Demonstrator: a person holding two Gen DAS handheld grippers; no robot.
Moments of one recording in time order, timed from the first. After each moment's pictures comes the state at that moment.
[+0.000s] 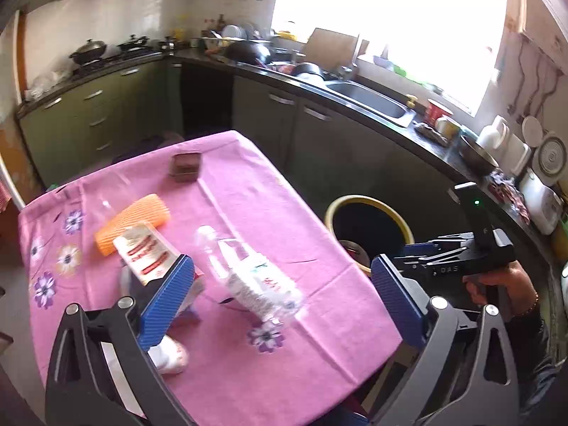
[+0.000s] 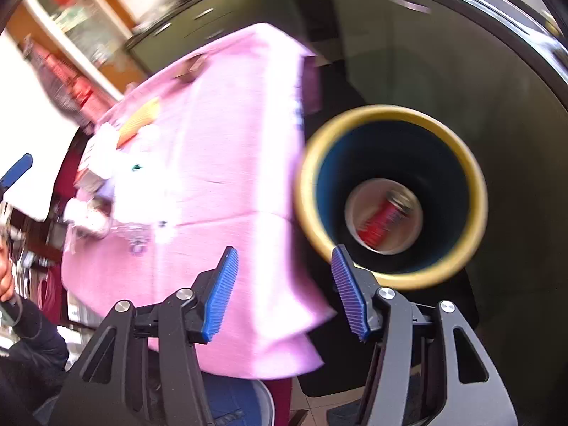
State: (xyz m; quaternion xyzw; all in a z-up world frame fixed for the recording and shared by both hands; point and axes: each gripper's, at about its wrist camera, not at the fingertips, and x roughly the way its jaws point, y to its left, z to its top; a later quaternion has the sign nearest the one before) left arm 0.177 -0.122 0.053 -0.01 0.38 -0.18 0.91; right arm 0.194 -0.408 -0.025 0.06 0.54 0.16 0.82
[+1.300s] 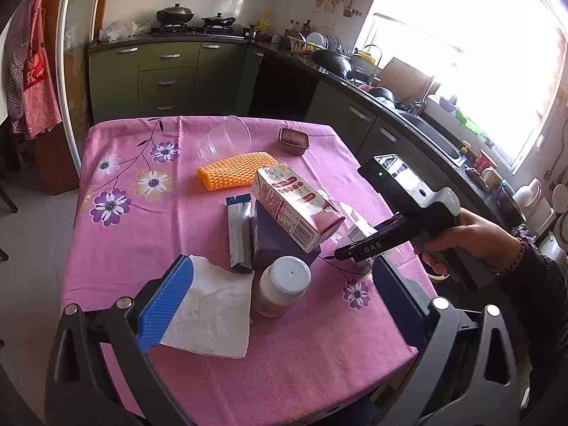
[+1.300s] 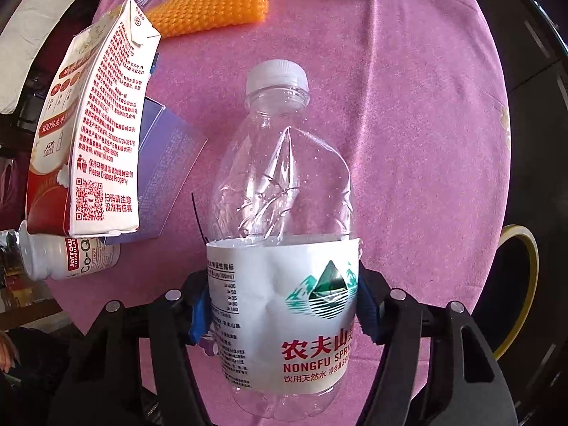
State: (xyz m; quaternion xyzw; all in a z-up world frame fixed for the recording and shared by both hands) left arm 0.132 0.020 0.016 -0.11 0.39 -0.09 0.91; right arm 0.303 -0.135 -0.097 -0.15 0.67 0.18 0.70
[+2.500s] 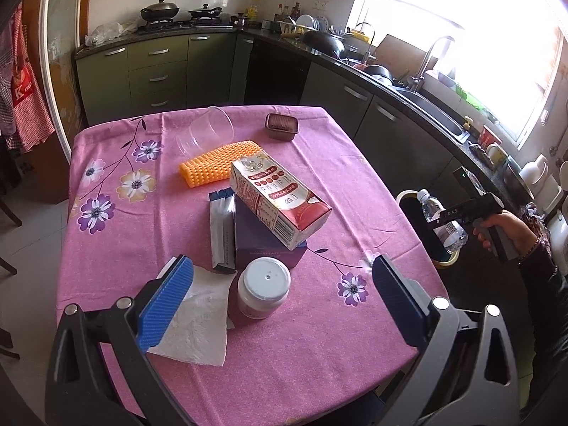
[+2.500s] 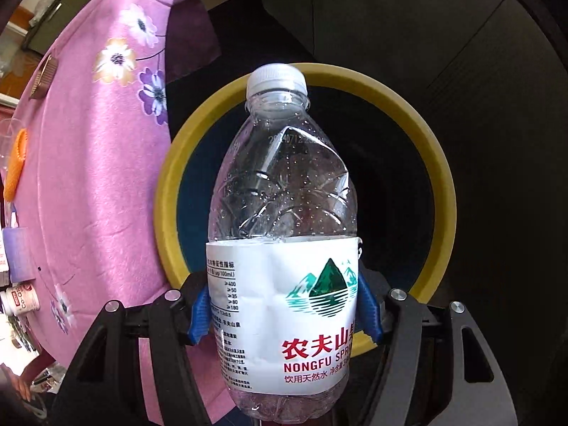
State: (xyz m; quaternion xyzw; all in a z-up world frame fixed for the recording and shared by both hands) left arm 0.153 -0.015 0.010 -0.07 0.42 -0.09 0.90; right arm 0.310 -0.500 -0.107 0.08 0.69 -0.02 0.72
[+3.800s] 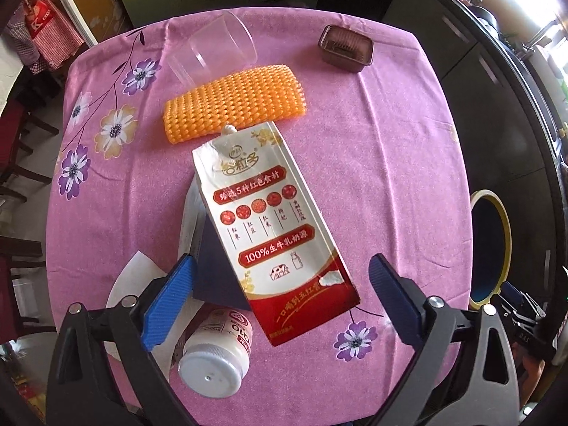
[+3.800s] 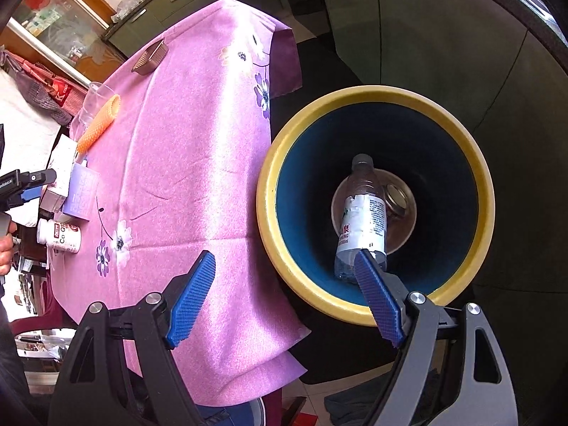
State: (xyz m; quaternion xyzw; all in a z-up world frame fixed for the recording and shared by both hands) left arm 0.300 -0.063 -0.045 -0.09 0.63 0.05 0.77; right arm 0.231 -0.451 -0.070 0.08 0.59 0.12 0.79
